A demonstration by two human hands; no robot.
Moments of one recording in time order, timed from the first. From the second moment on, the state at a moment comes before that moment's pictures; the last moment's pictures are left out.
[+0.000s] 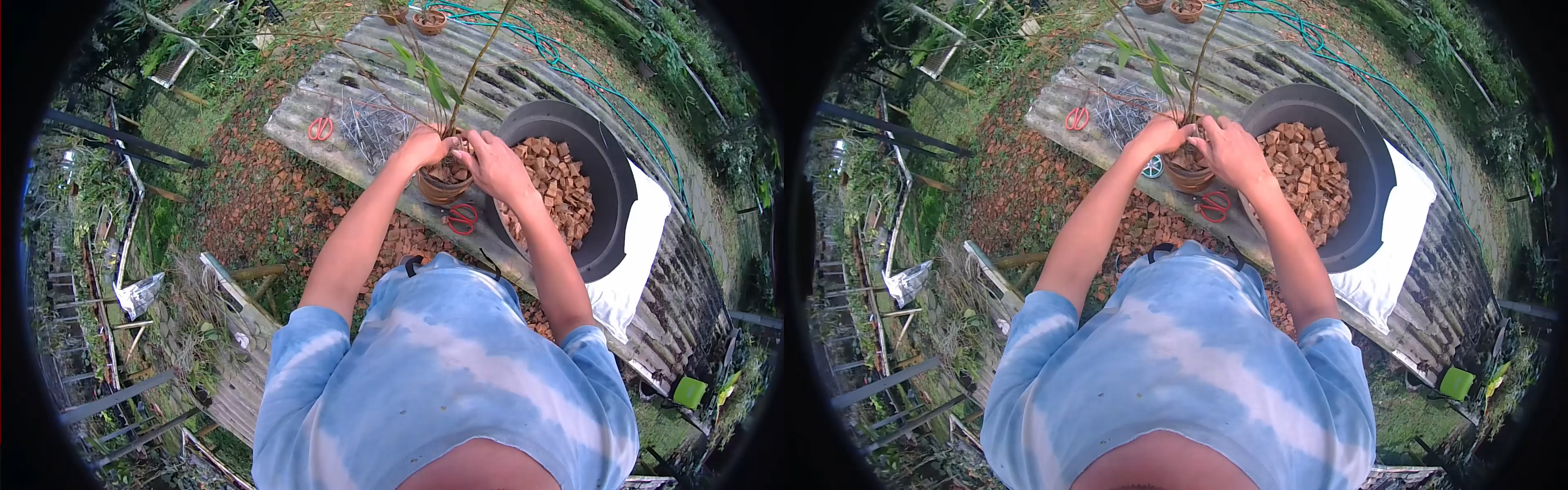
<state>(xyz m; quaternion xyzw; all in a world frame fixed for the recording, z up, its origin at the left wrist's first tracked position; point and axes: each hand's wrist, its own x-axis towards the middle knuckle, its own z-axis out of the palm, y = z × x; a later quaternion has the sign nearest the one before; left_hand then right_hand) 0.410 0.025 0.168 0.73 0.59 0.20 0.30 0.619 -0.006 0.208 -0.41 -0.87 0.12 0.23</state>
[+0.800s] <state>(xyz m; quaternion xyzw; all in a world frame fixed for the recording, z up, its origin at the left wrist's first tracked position) 0.408 0.037 0.164 0.72 0.61 0.16 0.29 0.633 0.018 0.232 -0.38 -0.83 0.32 0.23</state>
